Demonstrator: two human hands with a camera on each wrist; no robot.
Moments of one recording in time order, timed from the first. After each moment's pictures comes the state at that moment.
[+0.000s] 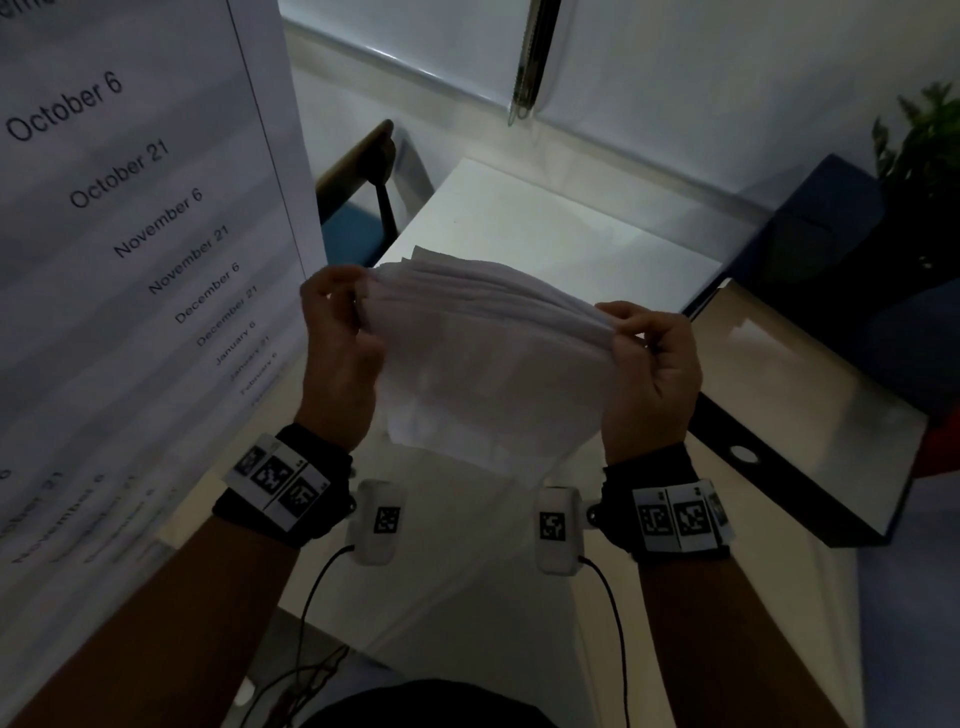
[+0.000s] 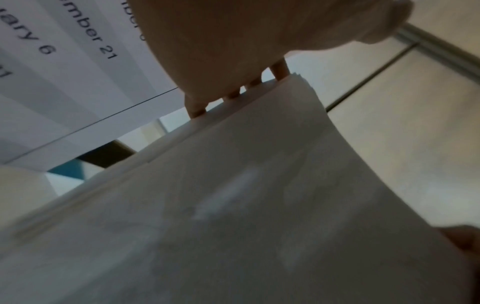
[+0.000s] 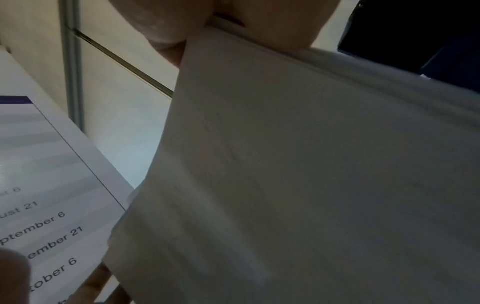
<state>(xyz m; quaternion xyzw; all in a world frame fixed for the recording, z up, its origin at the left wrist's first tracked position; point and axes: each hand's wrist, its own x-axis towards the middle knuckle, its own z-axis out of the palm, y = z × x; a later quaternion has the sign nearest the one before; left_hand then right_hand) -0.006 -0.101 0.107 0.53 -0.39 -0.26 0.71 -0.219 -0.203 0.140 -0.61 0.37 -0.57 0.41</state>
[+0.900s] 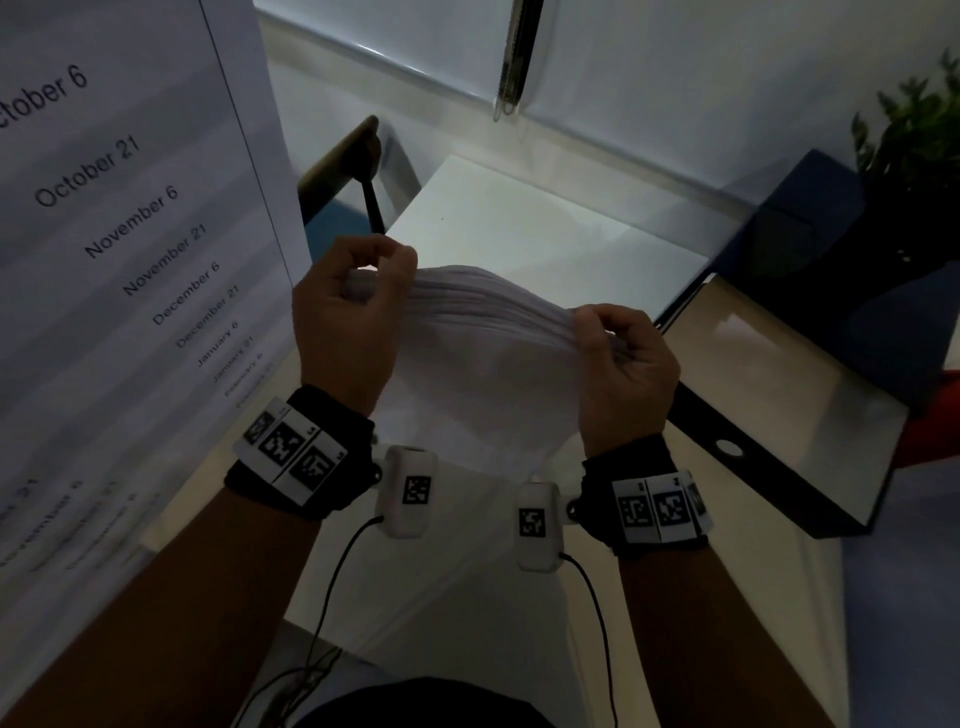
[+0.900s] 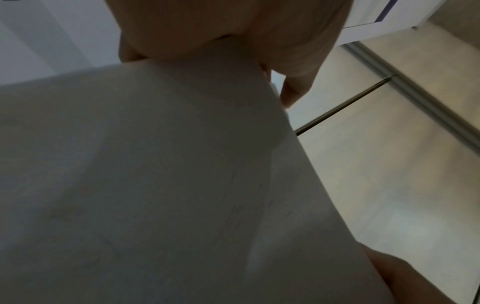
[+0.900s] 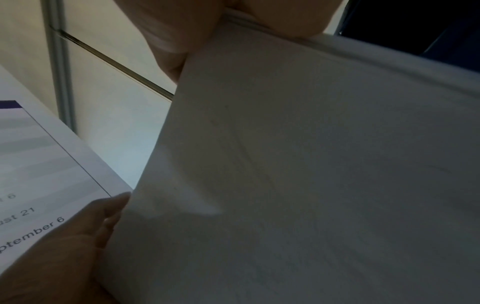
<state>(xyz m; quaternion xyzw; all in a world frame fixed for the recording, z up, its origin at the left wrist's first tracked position) -0.025 -0.130 0.148 0.66 -0.34 -0.04 0.67 -0.213 -0.200 0.143 -0.63 0.41 -0.56 0.36</state>
